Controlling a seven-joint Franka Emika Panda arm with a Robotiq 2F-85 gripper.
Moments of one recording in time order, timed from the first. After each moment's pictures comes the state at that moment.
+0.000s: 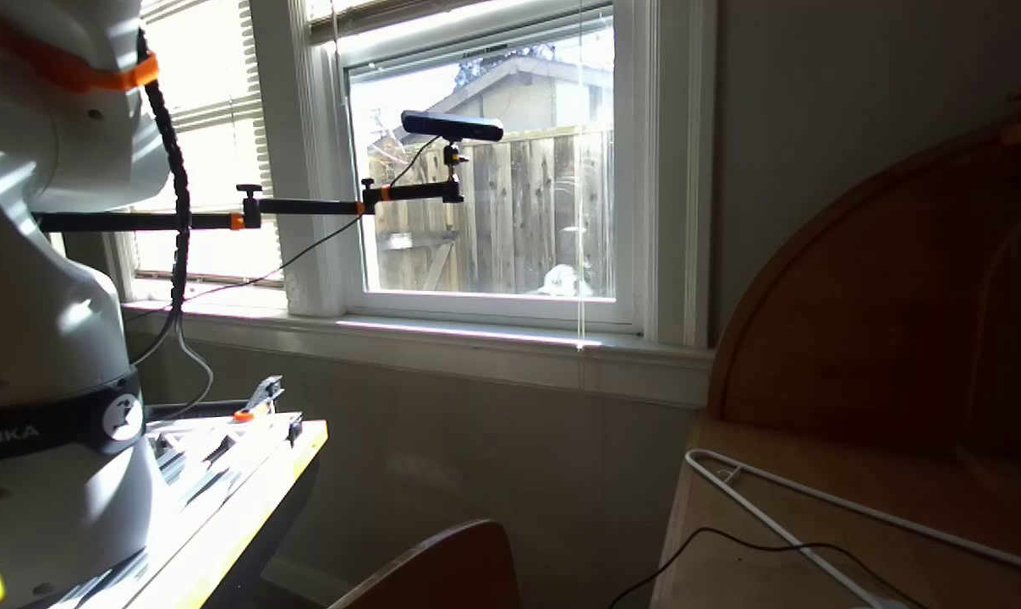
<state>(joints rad) -0.15 0.52 -0.30 -0.46 -0.90 2.16 -0.21</state>
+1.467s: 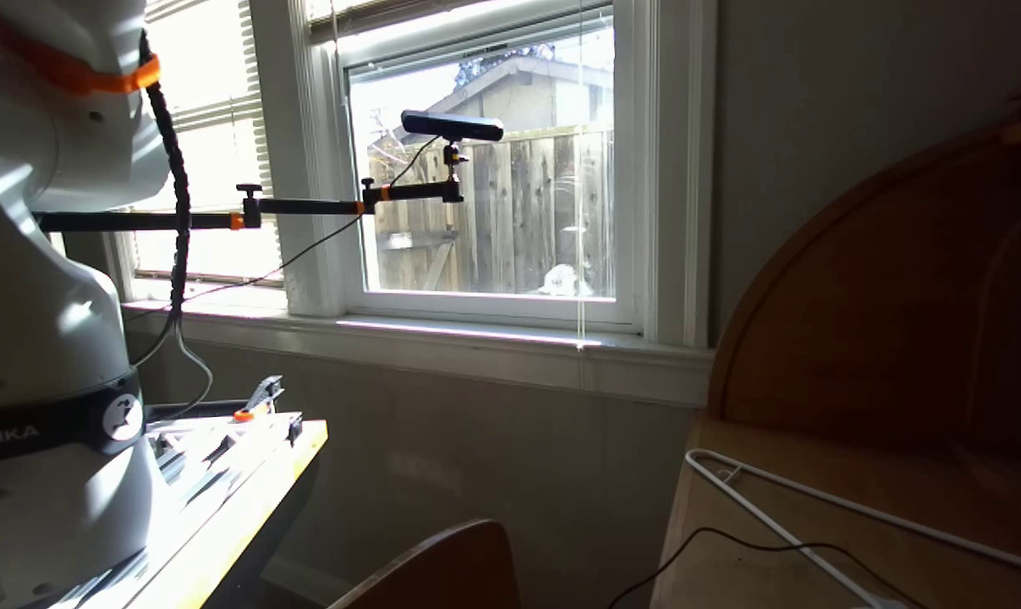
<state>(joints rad) -0.15 0.54 -0.34 -0.44 -0.91 2.16 -0.19</state>
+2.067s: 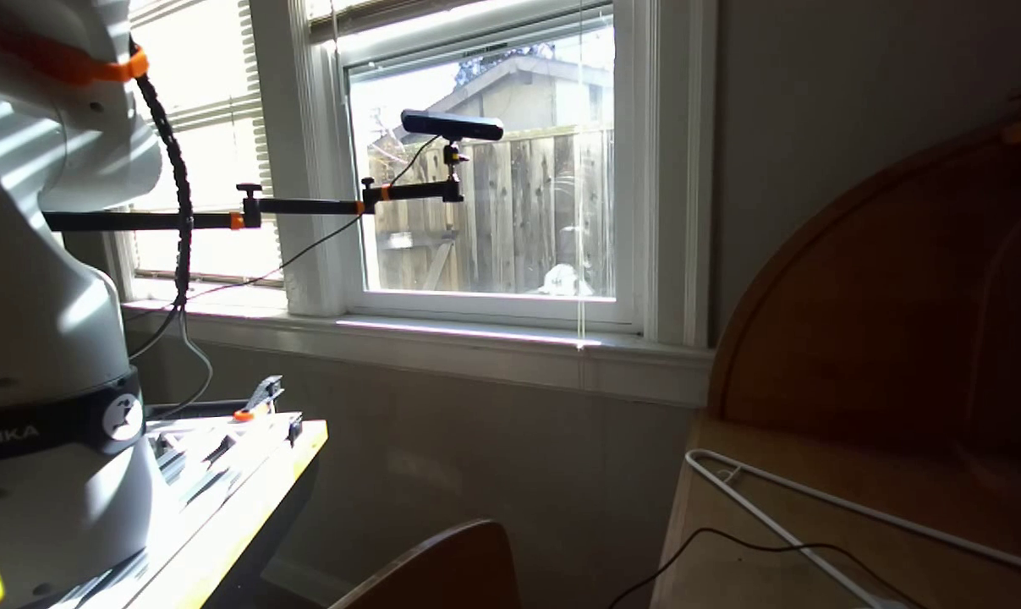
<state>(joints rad) -0.03 0.40 -0.30 -0.44 -0.88 1.79 -0.23</state>
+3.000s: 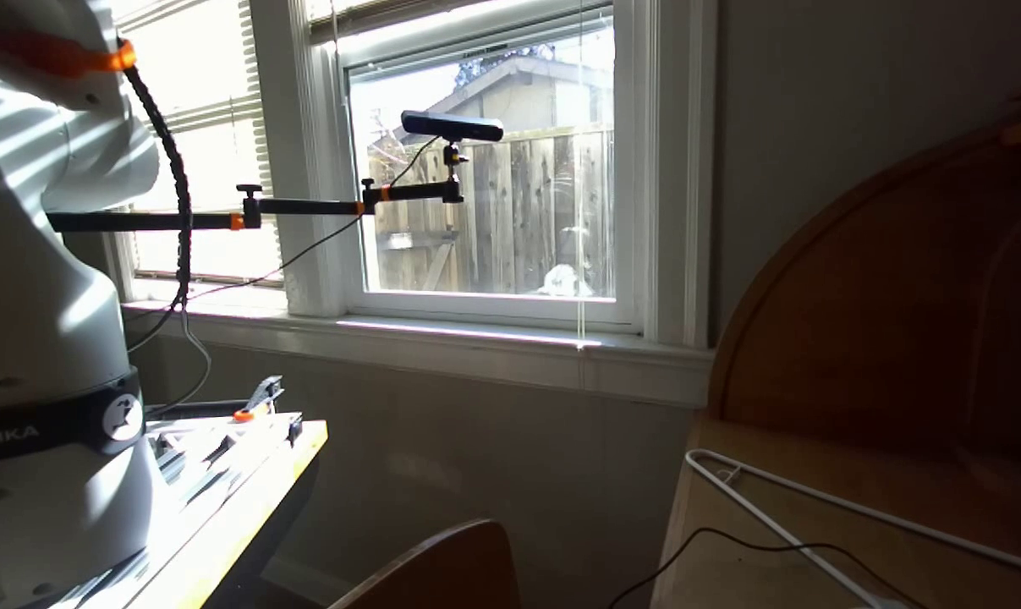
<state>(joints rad) 0.00 0.29 -0.15 -0.44 -0.49 1.46 -0.23</state>
